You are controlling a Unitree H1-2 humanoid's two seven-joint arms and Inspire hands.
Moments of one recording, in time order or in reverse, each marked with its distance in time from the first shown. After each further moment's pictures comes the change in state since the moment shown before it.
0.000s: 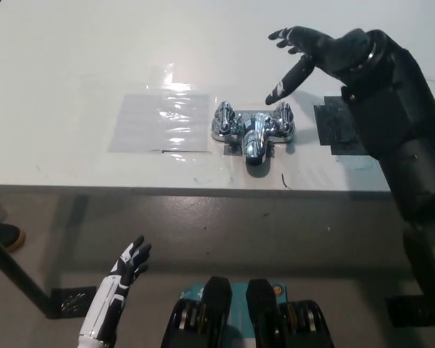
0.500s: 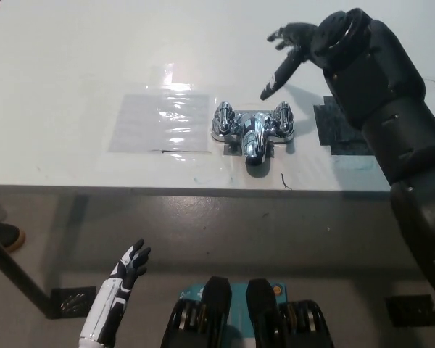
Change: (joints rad) left_arm 0.001 0.003 0.000 0.026 0.029 -0.027 0.007; right_arm -0.132 0.022 0.027 0.312 0.054 0.001 -0.099
